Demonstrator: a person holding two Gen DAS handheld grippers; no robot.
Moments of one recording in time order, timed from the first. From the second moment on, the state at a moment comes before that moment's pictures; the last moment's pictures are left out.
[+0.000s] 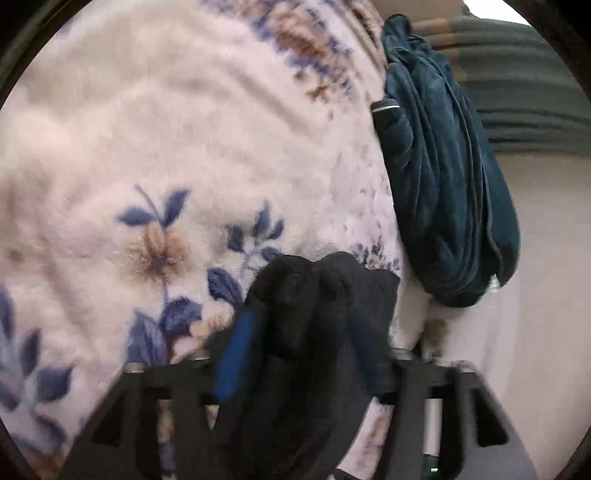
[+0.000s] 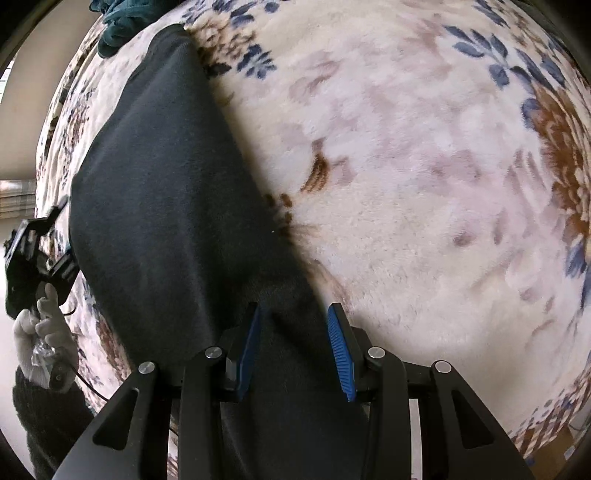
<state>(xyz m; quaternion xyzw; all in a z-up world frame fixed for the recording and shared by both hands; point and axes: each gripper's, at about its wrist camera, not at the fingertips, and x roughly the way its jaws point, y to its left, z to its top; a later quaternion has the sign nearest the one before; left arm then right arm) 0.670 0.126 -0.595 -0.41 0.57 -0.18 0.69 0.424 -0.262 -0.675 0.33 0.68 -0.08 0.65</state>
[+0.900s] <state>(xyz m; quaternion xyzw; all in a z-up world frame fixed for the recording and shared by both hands) 0.571 0.060 -0.594 -0.18 0.62 -0.18 0.74 0.378 -0.240 -0.690 0.31 0.71 -0.06 0.63</state>
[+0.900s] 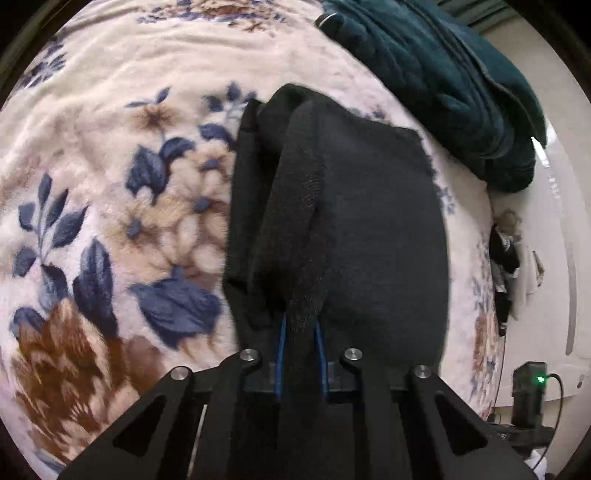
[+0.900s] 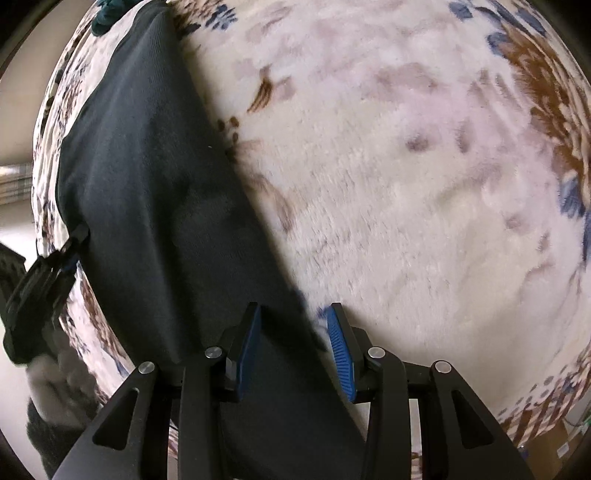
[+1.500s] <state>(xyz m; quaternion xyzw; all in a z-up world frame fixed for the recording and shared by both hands) 0.534 0.063 -0.575 -0.20 0.63 -0.19 0.72 0.329 -0.233 -0.703 0.30 0.74 0.00 0.60</state>
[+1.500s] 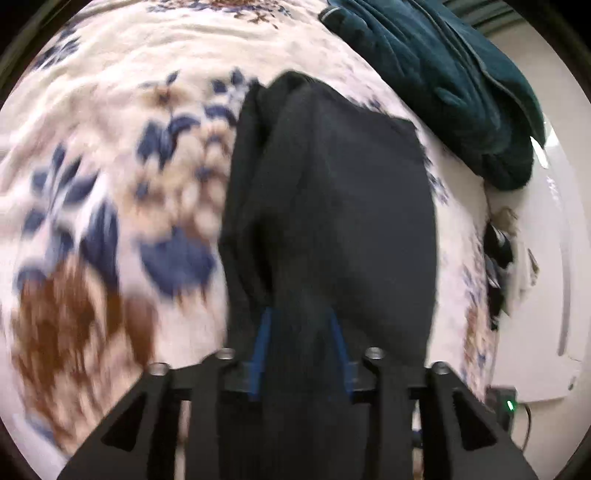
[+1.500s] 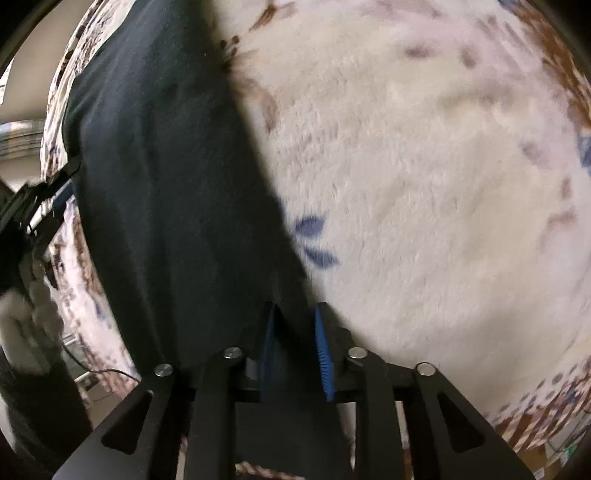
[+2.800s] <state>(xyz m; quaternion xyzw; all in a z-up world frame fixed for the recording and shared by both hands) 0.356 0.073 -0.586 -0.22 0.69 -0.12 0.68 0.244 -0.118 -0.701 0.27 0.80 0.06 0.53</state>
